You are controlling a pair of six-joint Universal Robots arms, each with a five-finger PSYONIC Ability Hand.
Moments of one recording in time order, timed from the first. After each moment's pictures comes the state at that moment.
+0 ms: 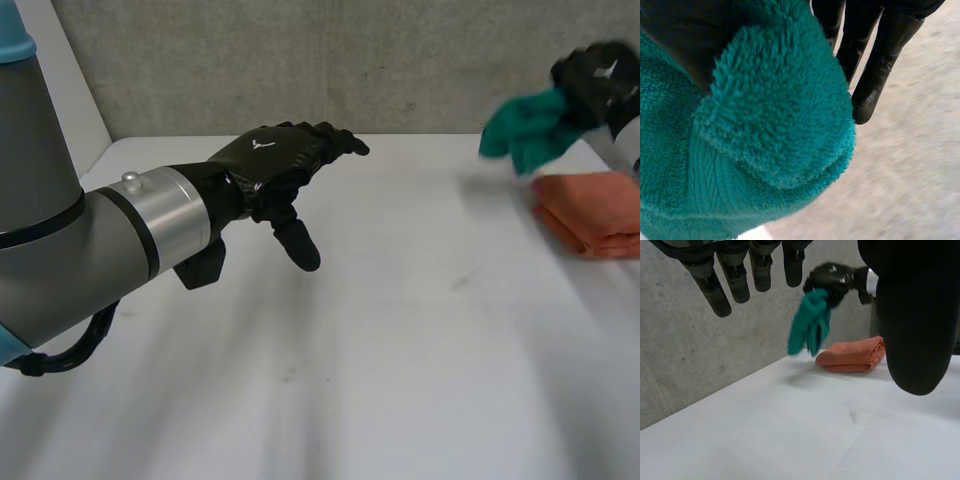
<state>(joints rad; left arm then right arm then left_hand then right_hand) 4.17 -1.85 -1.19 2.82 -1.19 3.17 1.54 -0.67 0.61 -0.20 1.05 2.73 0.18 0.19 0.19 0.19 0.05 0.93 1.16 1.15 1.19 0.93</state>
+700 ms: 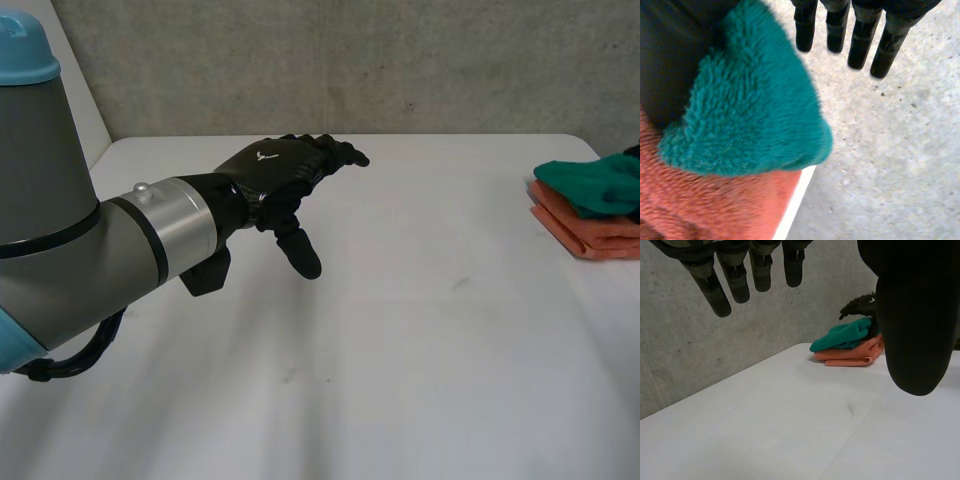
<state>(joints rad) 4.17 -1.87 -1.20 2.84 -1.19 3.17 1.22 -0.47 0.61 -0.15 0.88 2.63 0.18 0.19 0.19 0.19 0.05 0.26 0.30 0.29 0.30 0.13</state>
